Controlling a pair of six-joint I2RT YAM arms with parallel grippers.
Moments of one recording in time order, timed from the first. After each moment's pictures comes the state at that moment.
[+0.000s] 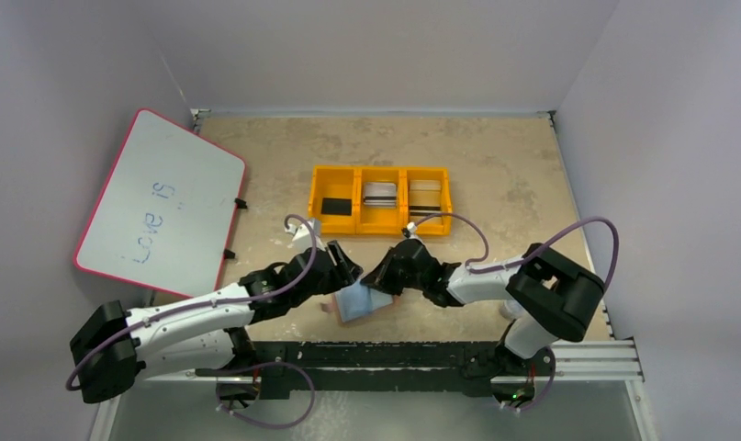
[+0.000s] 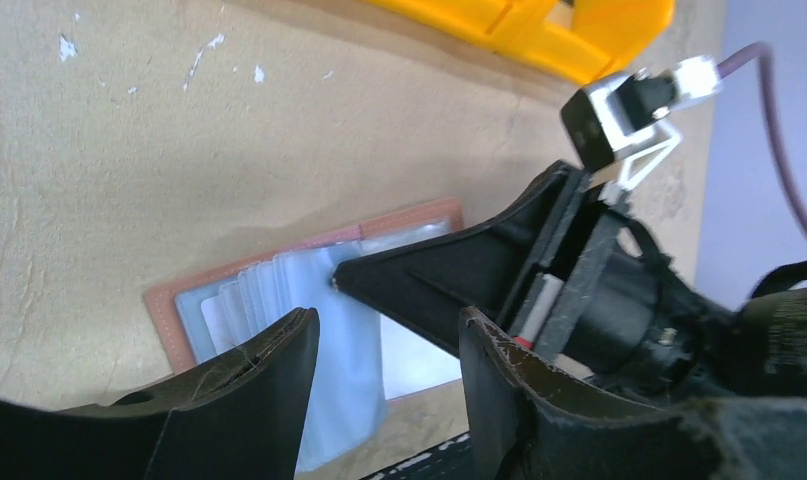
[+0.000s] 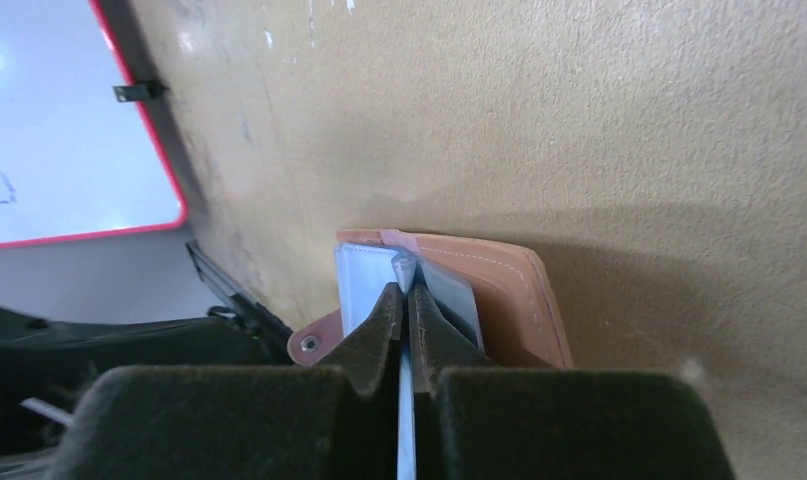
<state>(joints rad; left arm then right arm) -1.01 0.97 0.51 -0.17 -0.37 -1.16 0.94 1.56 0.53 0.35 -0.01 1.31</state>
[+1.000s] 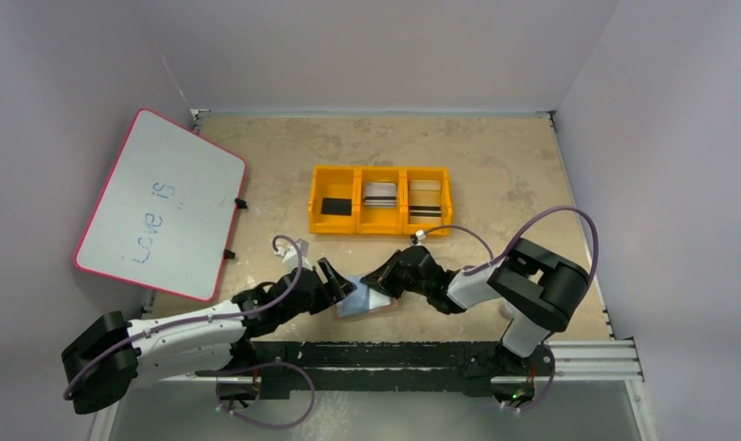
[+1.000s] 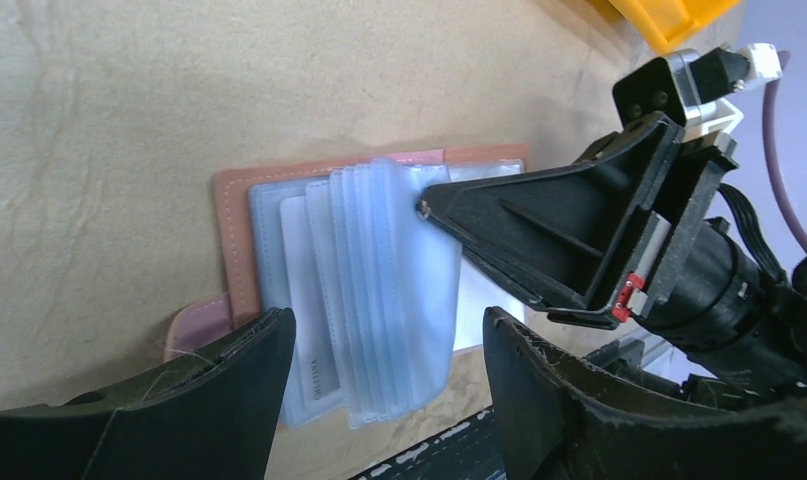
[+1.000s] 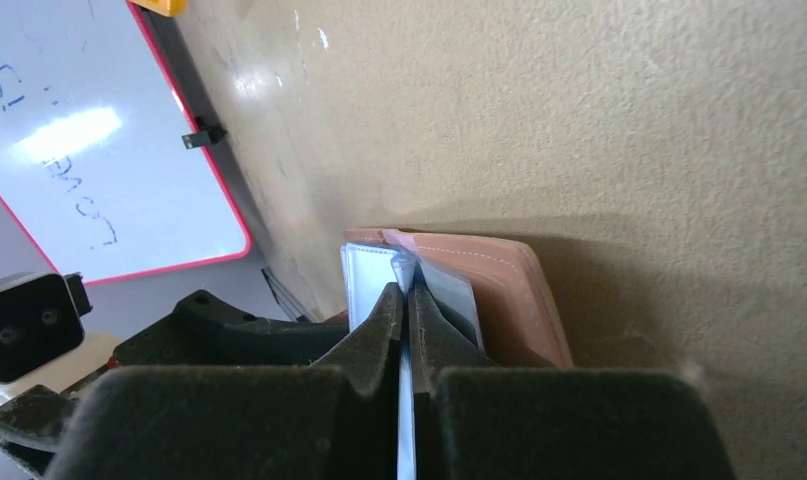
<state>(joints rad) -0.99 0.89 0.25 -0.02 -0.28 -1.28 0.92 1.65 0.43 0.63 -0.01 1.51</state>
